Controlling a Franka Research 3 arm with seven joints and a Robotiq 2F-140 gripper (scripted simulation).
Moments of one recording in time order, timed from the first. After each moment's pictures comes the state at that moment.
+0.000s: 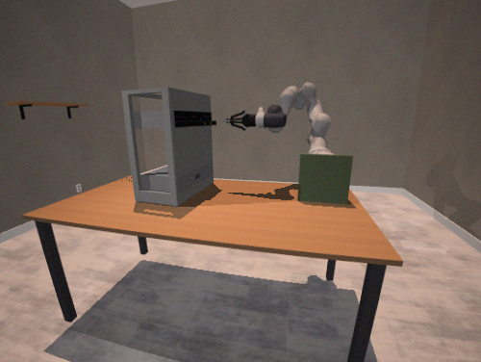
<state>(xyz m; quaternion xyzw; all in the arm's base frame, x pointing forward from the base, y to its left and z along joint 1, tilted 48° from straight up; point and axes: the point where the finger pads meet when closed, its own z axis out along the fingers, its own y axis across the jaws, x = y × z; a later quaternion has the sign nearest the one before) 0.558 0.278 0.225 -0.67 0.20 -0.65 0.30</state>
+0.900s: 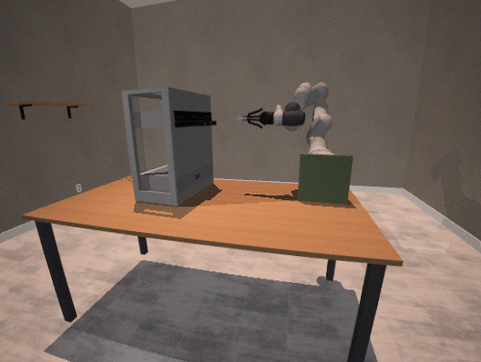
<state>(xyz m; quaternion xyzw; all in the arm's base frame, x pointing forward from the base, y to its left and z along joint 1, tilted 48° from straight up) 0.445 0.273 0.233 -0.67 0.19 -0.65 0.30</state>
